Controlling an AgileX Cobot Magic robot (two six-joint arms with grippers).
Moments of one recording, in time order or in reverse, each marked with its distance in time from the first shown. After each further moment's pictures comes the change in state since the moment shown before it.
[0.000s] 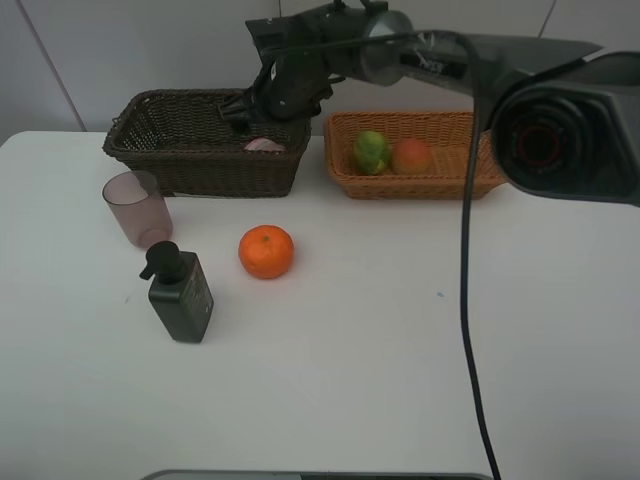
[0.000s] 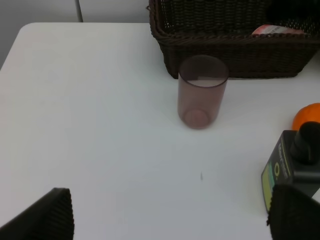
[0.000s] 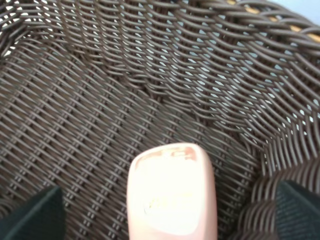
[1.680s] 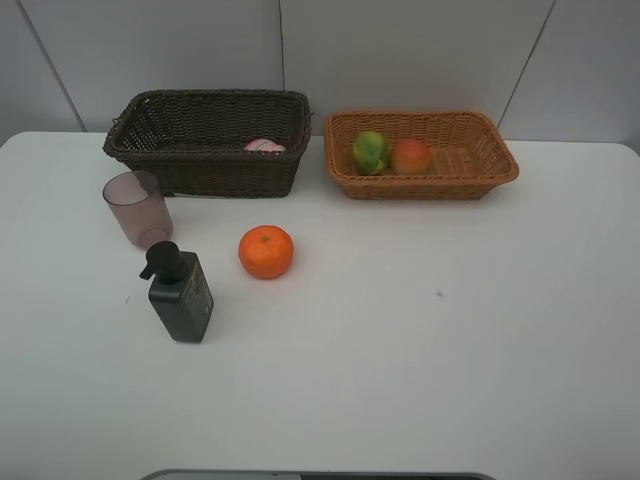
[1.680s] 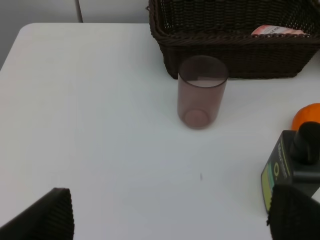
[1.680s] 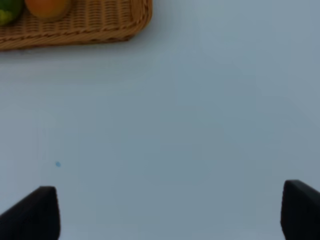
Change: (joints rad) left arm 0.000 0.000 0.000 0.000 0.000 0.000; right arm -0.594 -1.767 1.312 0.001 0.495 -0.032
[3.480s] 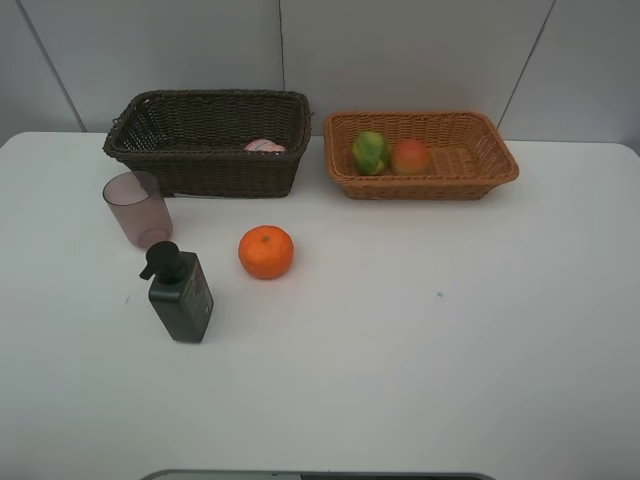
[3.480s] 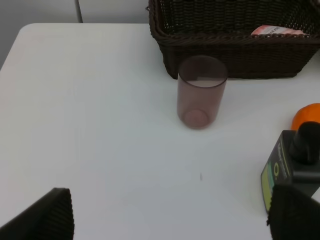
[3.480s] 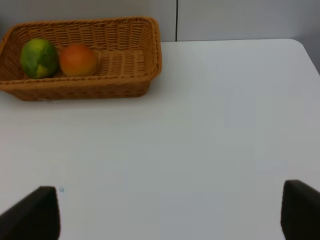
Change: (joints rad) left arm 0.000 0.000 0.000 0.000 0.000 0.000; right arm -0.002 -0.714 0.375 0.019 -0.081 -0.062
